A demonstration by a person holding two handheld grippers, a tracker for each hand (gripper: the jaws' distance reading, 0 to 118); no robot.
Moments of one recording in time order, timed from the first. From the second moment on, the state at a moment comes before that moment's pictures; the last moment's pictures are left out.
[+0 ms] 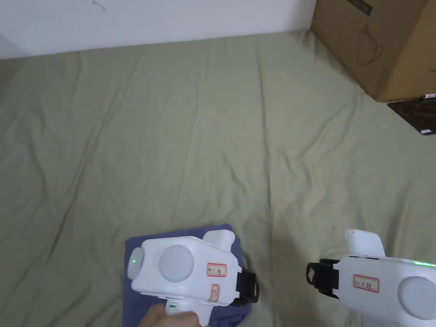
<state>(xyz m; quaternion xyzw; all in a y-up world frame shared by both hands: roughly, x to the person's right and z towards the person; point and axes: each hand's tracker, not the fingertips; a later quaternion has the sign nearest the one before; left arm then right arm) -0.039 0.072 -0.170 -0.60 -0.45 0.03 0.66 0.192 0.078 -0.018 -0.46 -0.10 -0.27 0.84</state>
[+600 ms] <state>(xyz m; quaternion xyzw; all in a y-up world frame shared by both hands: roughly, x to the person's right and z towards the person) -0.298 0.067 -0.211 -0.54 -0.30 0.22 0.76 0.090 0.110 -0.092 -0.47 0.03 -0.16 0.87</state>
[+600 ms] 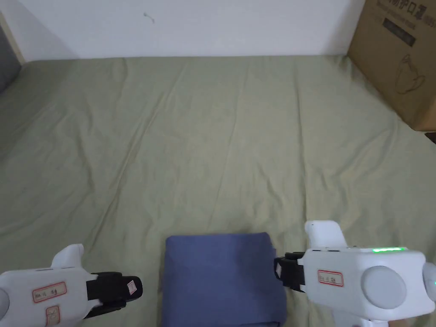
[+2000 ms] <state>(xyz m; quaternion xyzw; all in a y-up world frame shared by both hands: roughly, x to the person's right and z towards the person) -0.222 0.003 -0.270 -0.59 -0.40 0.23 0.66 0.047 0.082 -0.139 -0.51 0.04 -0.14 0.85</state>
